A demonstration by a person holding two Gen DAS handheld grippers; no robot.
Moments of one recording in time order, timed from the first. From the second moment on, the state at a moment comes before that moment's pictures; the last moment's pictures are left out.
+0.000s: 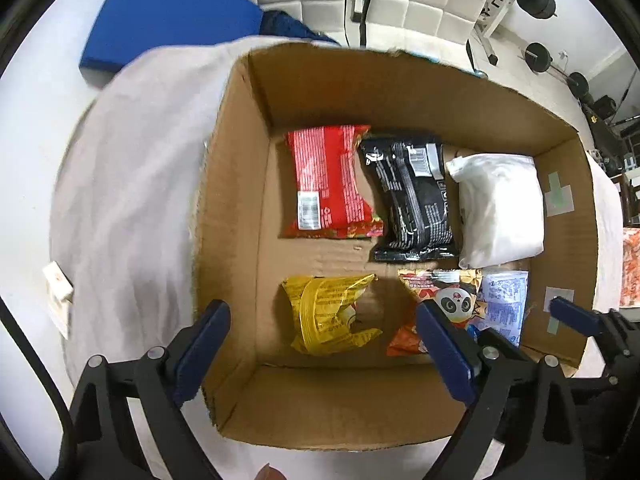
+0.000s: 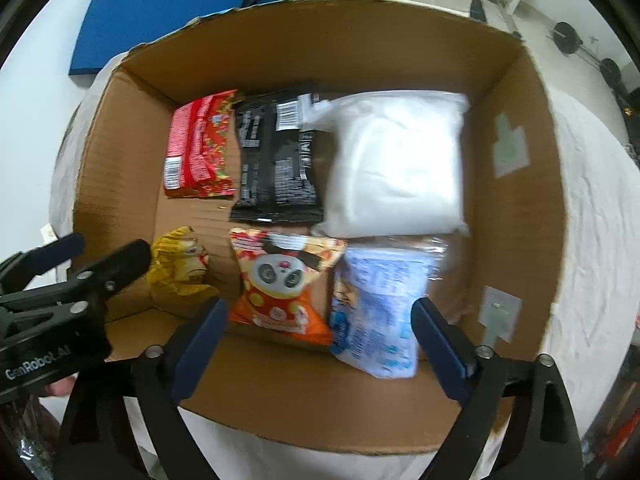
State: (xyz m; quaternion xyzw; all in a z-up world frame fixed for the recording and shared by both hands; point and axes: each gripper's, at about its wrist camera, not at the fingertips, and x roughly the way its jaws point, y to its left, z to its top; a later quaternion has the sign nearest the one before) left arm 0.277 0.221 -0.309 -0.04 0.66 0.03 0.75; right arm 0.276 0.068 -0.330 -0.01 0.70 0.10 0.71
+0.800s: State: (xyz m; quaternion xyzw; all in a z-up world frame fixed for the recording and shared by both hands) left arm 0.217 0.181 -0.169 -0.04 0.55 0.05 0.83; right arm 0.235 -0.001 -0.206 0.01 0.62 0.06 0.78
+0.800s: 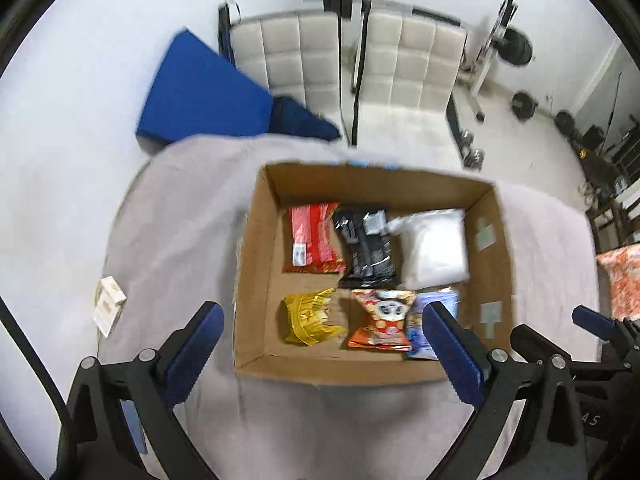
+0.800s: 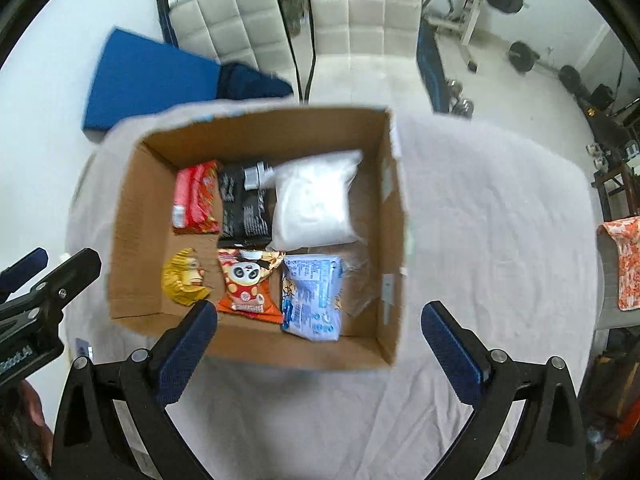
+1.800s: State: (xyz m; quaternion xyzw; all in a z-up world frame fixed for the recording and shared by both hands) left arm 0.098 0.146 -0.029 -0.03 0.48 0.03 0.88; right arm 0.107 -0.043 -0.014 0.02 0.52 0.08 0.85
